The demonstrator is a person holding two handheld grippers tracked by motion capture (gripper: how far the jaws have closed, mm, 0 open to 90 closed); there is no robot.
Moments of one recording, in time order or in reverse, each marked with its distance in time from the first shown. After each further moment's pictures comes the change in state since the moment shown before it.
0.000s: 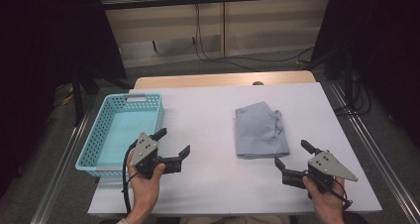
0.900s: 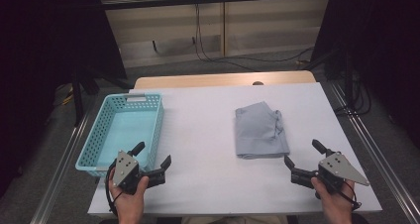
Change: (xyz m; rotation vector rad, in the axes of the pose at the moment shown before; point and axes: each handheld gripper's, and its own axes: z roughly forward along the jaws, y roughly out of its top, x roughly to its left) left arm 0.007 -0.031 -0.051 -0.010 0.196 -0.004; right arm -0.016 -0.004 -0.012 -0.046 -0.070 -0.004
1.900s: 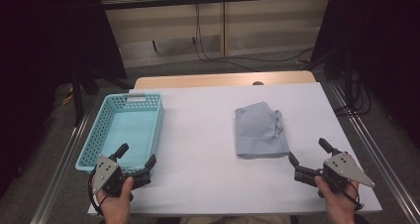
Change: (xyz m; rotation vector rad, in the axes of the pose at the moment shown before) left arm 0.025 -0.007 -0.024 -0.083 0.075 -0.083; right arm -0.007 0.000 -0.004 -0.023 -0.059 0.010
